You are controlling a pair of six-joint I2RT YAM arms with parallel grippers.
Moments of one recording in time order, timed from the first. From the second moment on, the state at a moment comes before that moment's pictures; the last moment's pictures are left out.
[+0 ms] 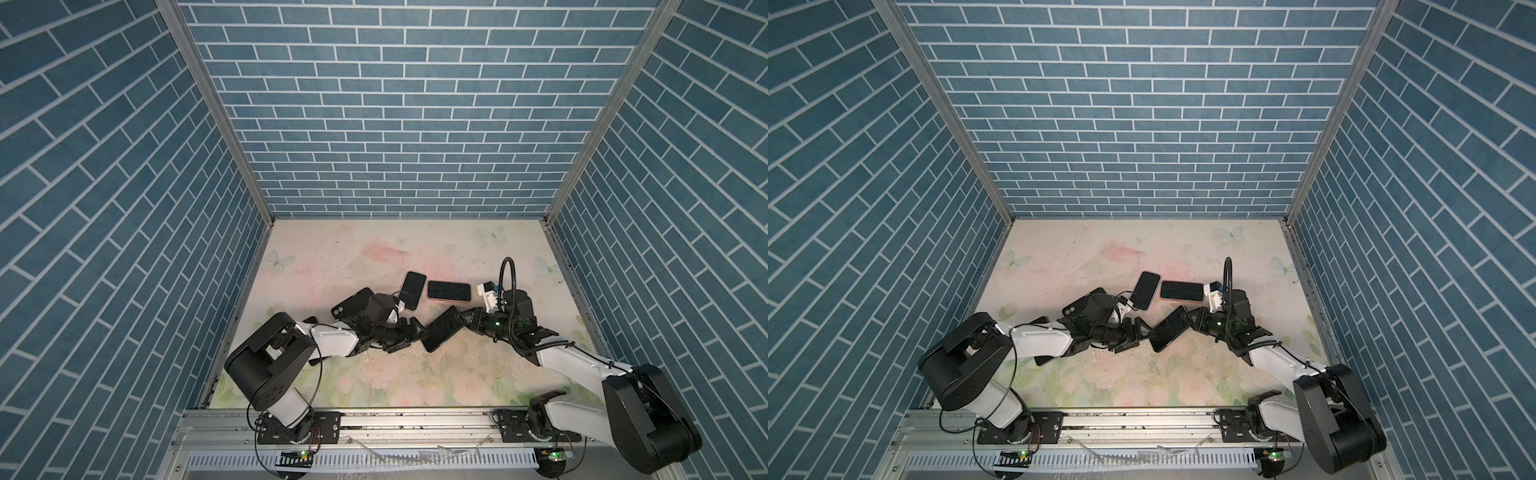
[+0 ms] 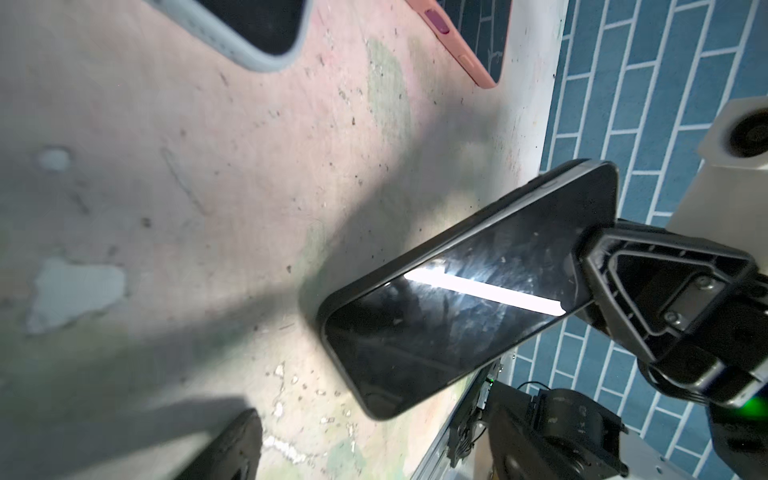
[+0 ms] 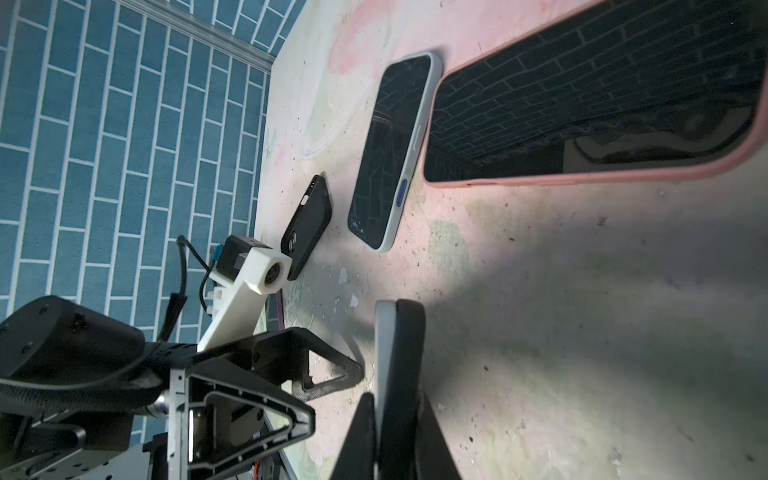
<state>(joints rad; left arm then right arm) -0.72 1.57 0.59 0.24 0.52 -1.02 0.37 1.16 0.38 0.18 -0.62 0.74</state>
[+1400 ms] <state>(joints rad) -0.66 1.53 0.70 0.58 0.75 -1.02 0.37 1.11 0.43 0.42 -0.93 0.99</state>
